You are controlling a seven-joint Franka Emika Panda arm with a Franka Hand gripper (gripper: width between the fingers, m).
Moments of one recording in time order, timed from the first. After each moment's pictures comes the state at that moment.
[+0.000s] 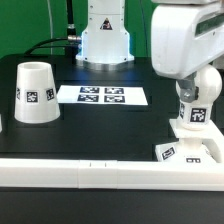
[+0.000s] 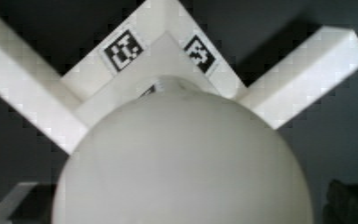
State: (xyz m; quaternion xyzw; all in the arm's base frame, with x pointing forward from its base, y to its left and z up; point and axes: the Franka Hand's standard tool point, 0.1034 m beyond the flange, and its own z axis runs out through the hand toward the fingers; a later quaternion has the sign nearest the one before) arm 0.630 0.099 0.117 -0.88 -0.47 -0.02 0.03
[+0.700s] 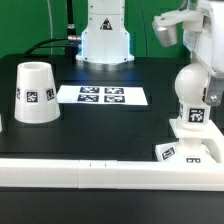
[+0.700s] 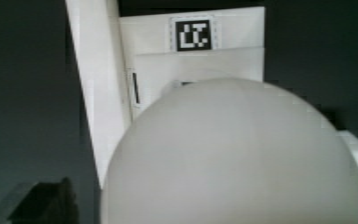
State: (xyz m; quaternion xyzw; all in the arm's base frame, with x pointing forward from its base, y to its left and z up) arm 0.632 0.096 0.112 -0.71 -0.71 -0.01 -0.01
